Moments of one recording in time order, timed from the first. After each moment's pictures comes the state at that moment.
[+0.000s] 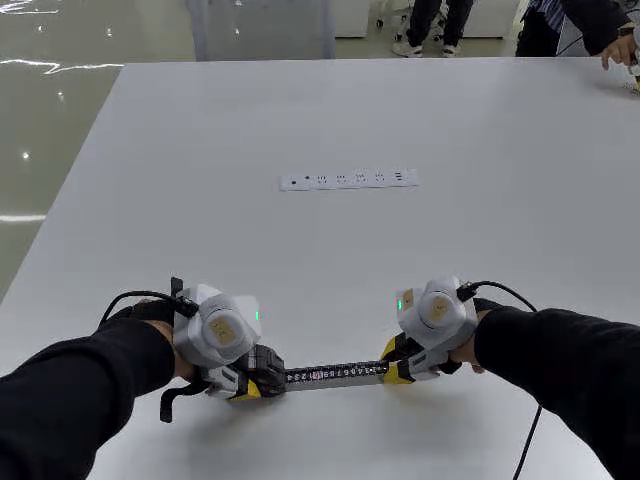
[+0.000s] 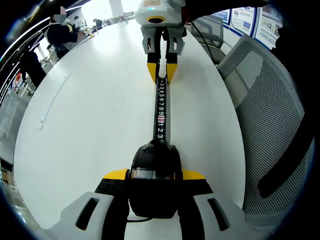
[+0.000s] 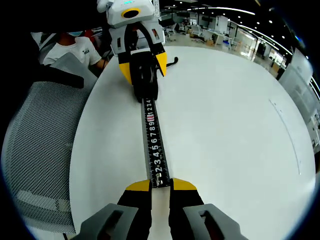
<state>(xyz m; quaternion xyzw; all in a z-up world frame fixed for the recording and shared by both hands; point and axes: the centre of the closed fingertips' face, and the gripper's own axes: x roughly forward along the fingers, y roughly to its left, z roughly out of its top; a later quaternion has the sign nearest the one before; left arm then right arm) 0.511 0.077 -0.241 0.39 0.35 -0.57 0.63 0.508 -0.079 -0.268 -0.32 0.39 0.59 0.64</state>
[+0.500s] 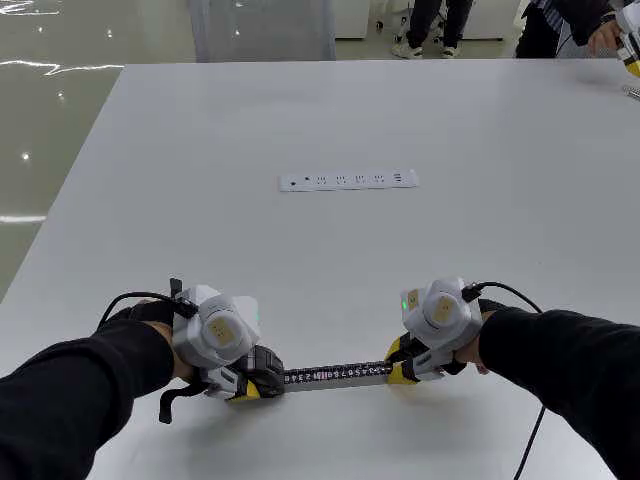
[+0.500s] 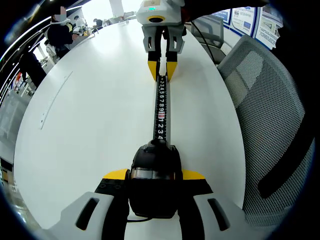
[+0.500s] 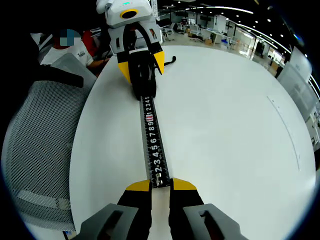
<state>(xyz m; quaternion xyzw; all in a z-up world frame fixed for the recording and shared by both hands) 0.512 0.077 -0.242 0.39 0.35 -0.57 0.63 0.508 -0.086 -0.268 -0.31 0.39 0.58 0.64</state>
